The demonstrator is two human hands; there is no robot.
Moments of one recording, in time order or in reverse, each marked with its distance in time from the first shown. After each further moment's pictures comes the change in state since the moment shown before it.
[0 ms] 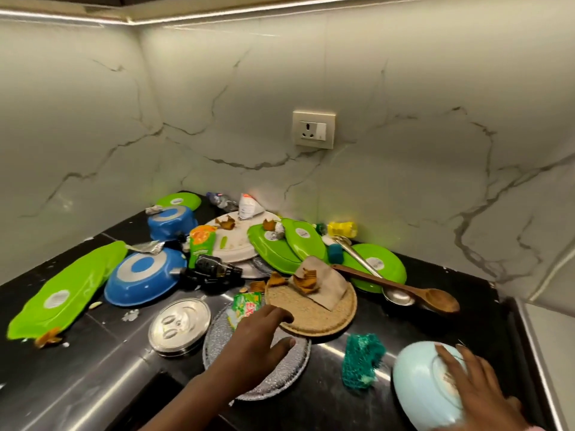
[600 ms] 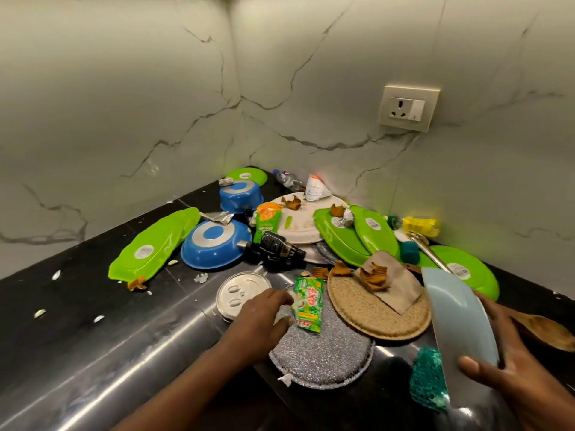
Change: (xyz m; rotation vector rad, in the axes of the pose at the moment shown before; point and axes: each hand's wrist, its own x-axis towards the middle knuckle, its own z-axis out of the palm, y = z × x) left_hand -0.033 -0.075 -0.031 0.062 0.107 -0.234; right_hand 0.013 -0.109 -0.048 1.098 -0.047 -0.516
